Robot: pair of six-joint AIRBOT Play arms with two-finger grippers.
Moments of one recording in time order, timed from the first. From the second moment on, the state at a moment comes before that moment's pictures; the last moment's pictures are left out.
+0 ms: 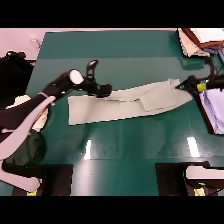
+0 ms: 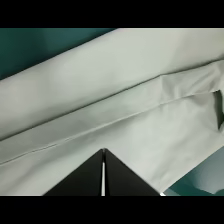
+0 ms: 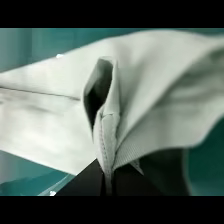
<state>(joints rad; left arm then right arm) -0.50 -1.66 1.42 0.98 -0.81 -1.62 -0.39 -1.41 1.29 -0.74 1.39 1.12</state>
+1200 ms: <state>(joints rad) -0.29 -1.69 1.80 1.16 -1.13 -1.62 0.35 -1.43 1.64 -0.73 1.27 1.27</state>
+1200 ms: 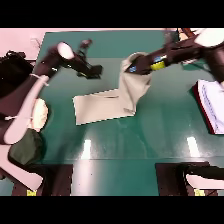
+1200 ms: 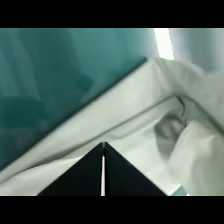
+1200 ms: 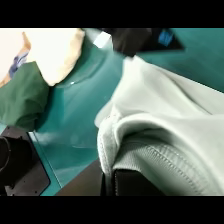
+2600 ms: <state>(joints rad) -0.07 -1.40 1.80 1.21 -1.22 -1.56 0.24 -1.82 1.31 -0.53 1.10 1.26</state>
